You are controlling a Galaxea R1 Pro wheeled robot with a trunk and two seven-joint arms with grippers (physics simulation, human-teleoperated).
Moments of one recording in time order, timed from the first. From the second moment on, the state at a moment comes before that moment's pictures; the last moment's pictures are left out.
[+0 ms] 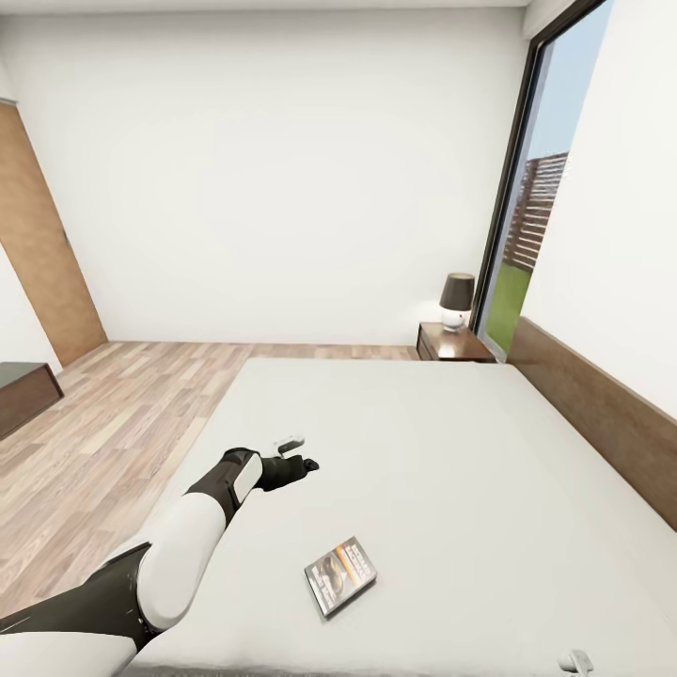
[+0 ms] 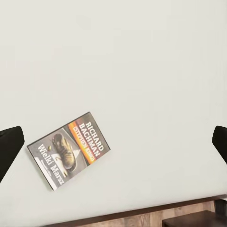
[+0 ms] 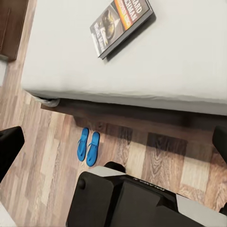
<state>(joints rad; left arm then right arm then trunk) -0.99 -0.16 0.45 -0.28 -0.13 0.55 -0.21 -0.39 -0.40 -0.17 -0.12 -0.11 0.03 1.15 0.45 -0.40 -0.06</state>
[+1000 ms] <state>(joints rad) -0.99 -0.16 0.45 -0.28 -0.13 0.55 -0.21 -0.39 -0.39 -0.17 -0.12 -0.11 0.02 1.15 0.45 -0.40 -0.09</state>
